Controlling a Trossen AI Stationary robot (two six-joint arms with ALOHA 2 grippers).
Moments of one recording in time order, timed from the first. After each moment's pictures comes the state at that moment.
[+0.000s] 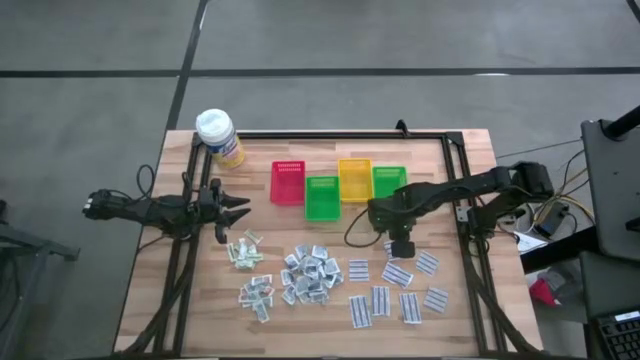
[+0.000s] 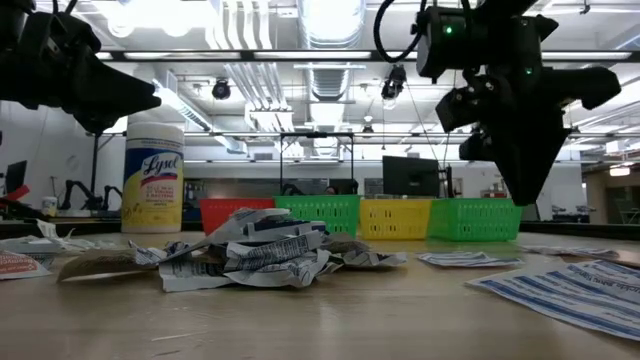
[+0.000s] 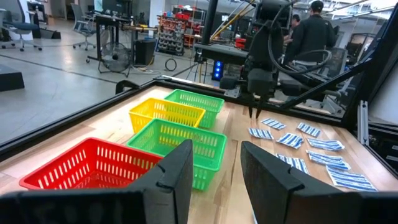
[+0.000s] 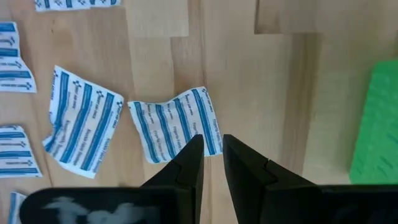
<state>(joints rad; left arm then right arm) -0.21 0.02 0.06 -0.12 -0.44 -0.19 0.02 1.54 0.94 -0.90 -0.14 0.06</state>
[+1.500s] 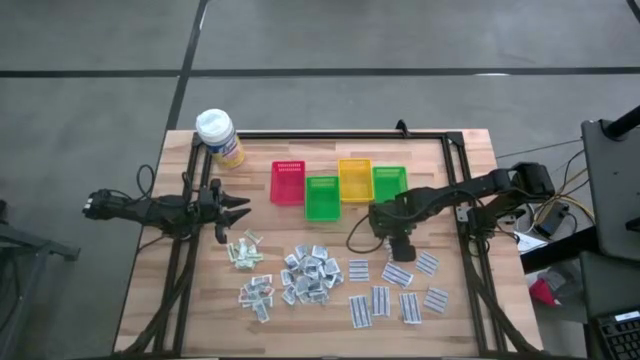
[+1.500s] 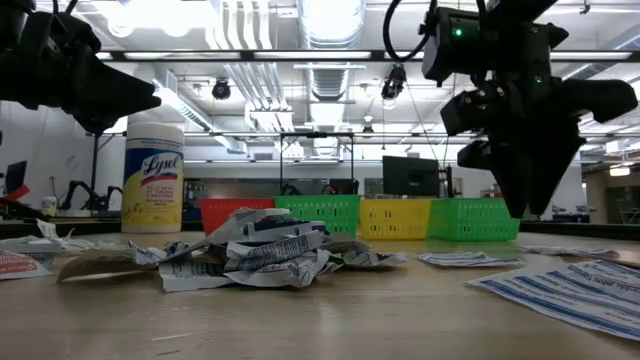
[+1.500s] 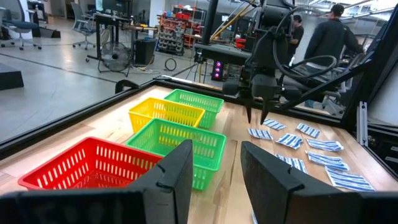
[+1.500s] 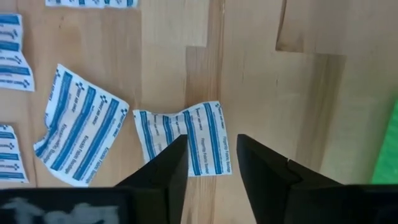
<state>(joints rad) -0.21 0.02 0.06 -0.12 -0.44 -0.19 0.05 1.52 0.87 -0.79 -0.14 0.02</state>
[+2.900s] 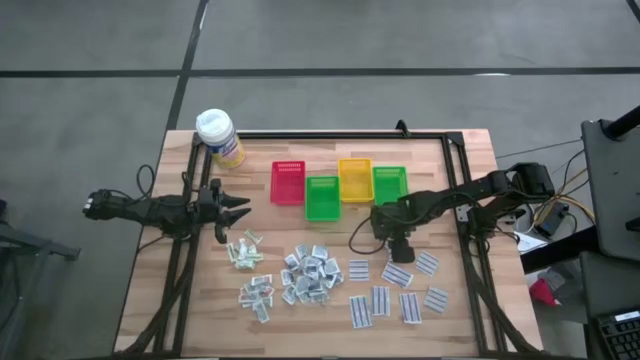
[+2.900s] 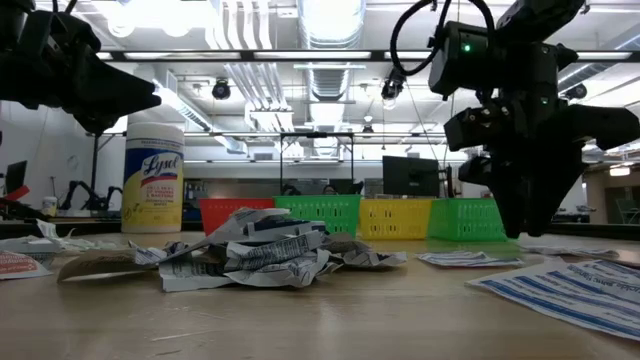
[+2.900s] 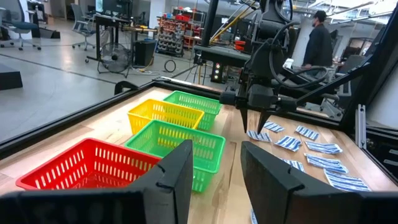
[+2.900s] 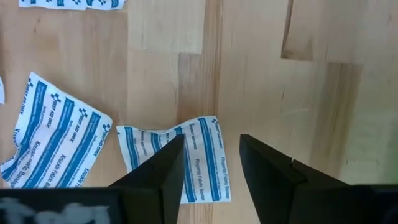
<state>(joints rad) -0.21 0.02 0.06 -0.11 -0.44 -0.19 0.05 1.53 0.77 -0.62 -0.13 0.02</state>
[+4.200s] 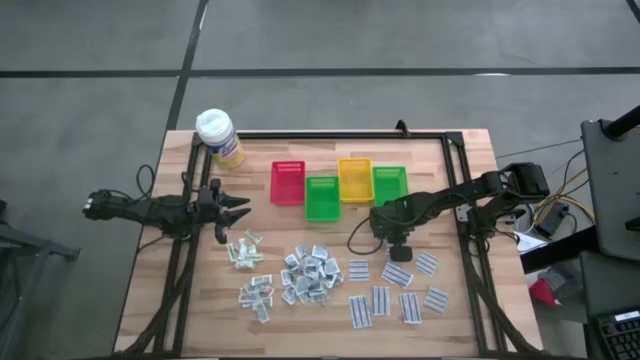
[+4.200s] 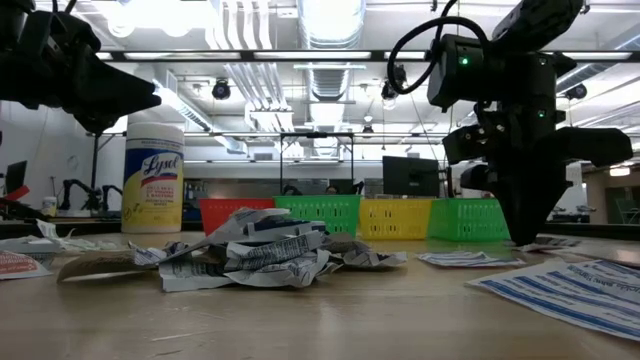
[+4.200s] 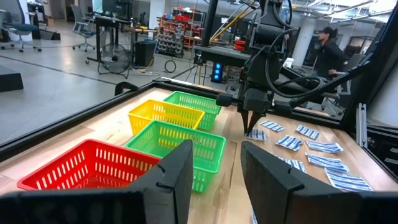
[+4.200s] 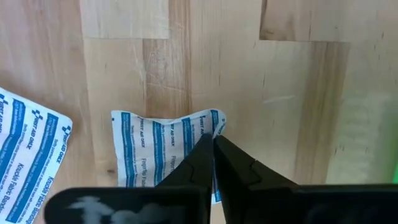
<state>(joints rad) -0.21 0.03 0.06 -0.10 -0.44 -0.19 0.05 1.58 0.76 -0.61 -0.07 0.06</state>
